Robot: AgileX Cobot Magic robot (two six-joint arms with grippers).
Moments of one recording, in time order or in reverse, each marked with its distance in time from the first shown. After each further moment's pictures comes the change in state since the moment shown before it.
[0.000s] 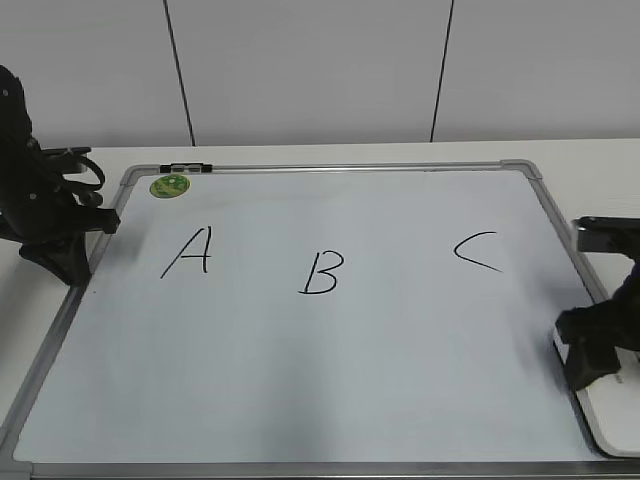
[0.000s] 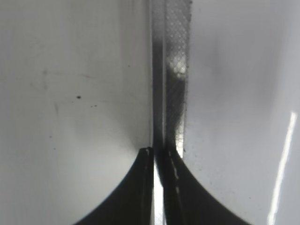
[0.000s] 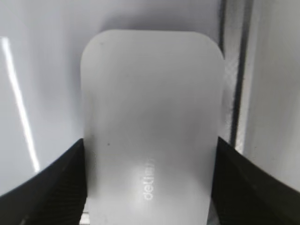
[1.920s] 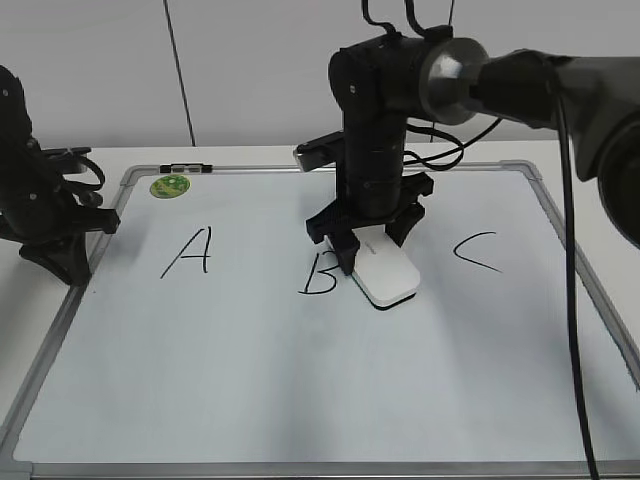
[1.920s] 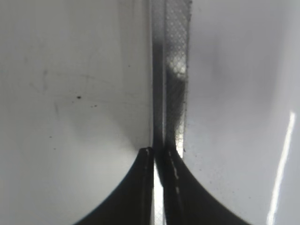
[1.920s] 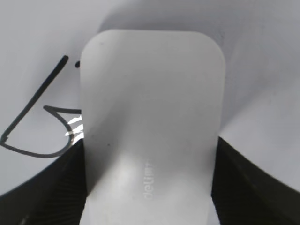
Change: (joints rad) left arm 0.000 0.000 0.000 0.000 0.001 0.000; right arm 0.441 0.722 -1.217 -0.145 0.504 0.034
